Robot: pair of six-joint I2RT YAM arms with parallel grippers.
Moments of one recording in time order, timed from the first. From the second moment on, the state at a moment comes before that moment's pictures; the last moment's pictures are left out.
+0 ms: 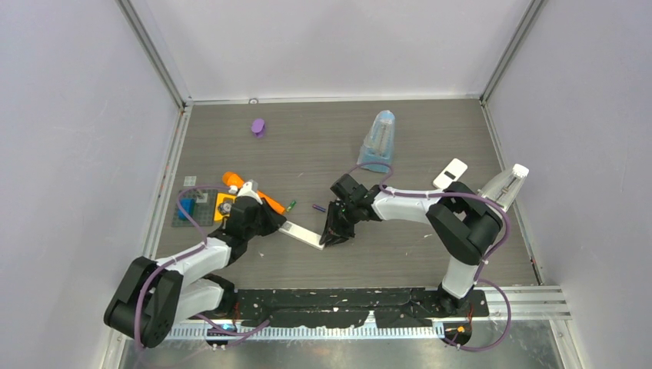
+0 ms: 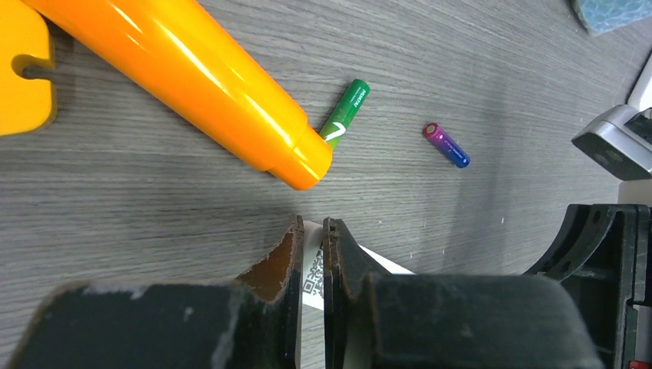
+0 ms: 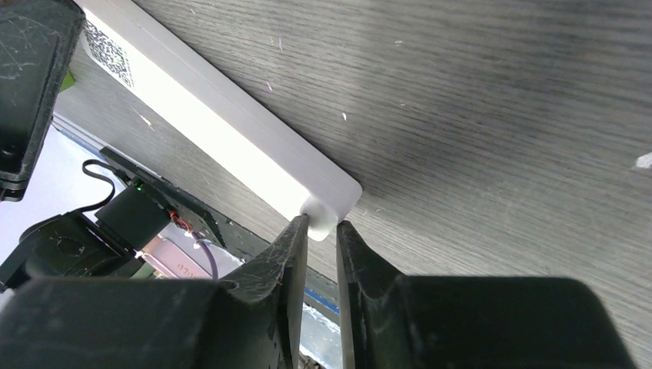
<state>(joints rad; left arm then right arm) -0.41 1.14 0.25 0.24 0.06 -0.76 0.83 1.77 0.98 -0.29 -0.40 1.00</state>
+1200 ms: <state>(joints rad) -0.47 1.05 0.67 -0.30 0.11 -0.47 0.90 1.46 0.93 -0.31 -0.18 0.72</state>
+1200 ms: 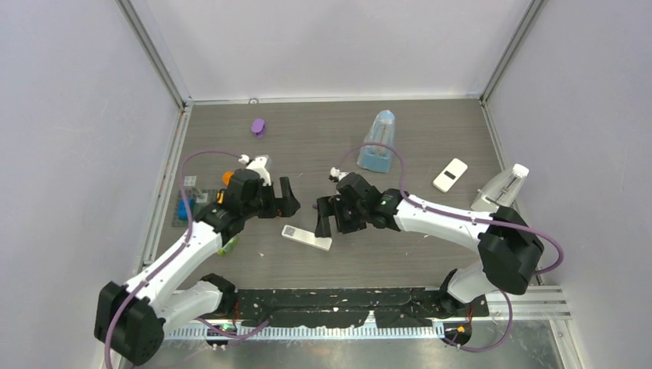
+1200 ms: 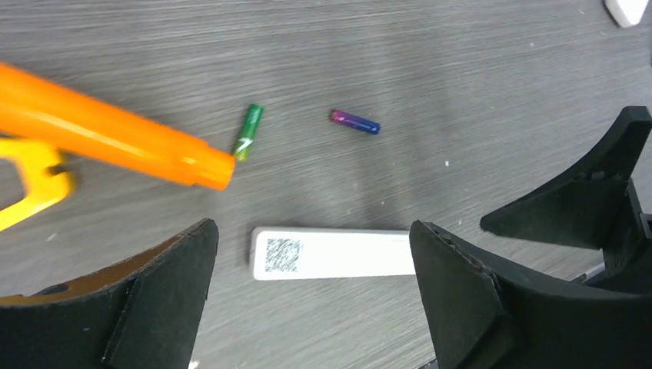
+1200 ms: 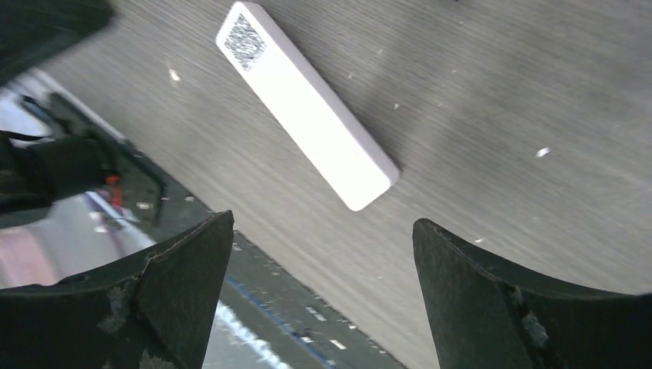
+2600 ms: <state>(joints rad) -0.45 0.51 0.54 -0.64 -0.02 -0.71 0.99 1.88 1.23 -0.33 -0.10 0.19</state>
